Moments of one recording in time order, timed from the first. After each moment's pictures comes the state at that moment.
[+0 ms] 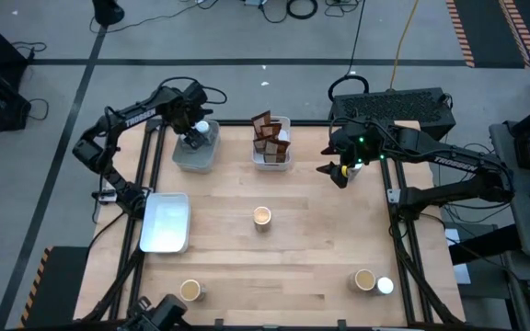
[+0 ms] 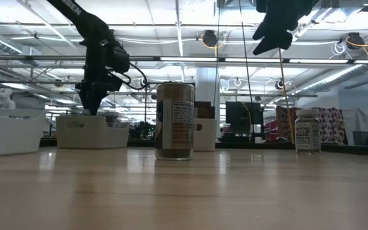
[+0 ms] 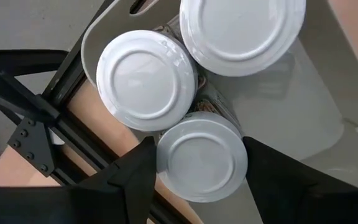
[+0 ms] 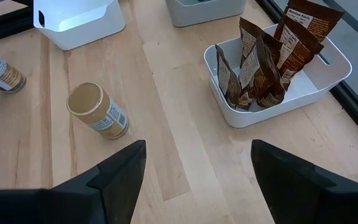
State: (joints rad) left arm 0.93 1.62 1.23 -1.09 -0.14 0.17; right arm -0.31 1.10 1.10 -0.72 -0.11 0.14
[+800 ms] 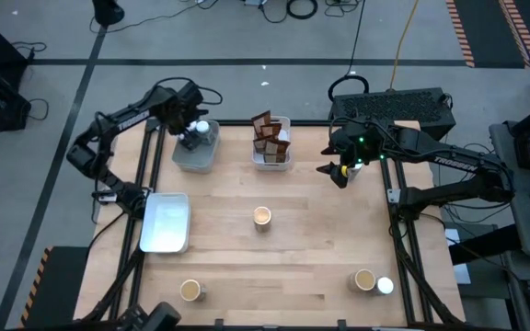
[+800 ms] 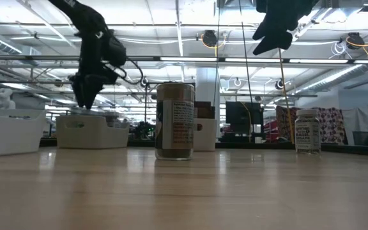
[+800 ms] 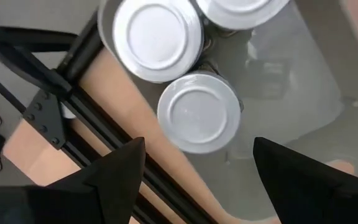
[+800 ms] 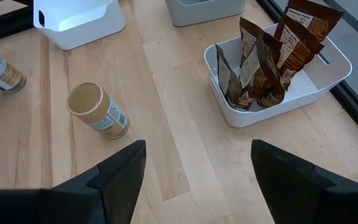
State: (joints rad) left arm 0.93 1.55 1.23 -1.17 -0.16 0.14; right arm -0.31 1.10 1.10 -0.72 -0.11 0.14
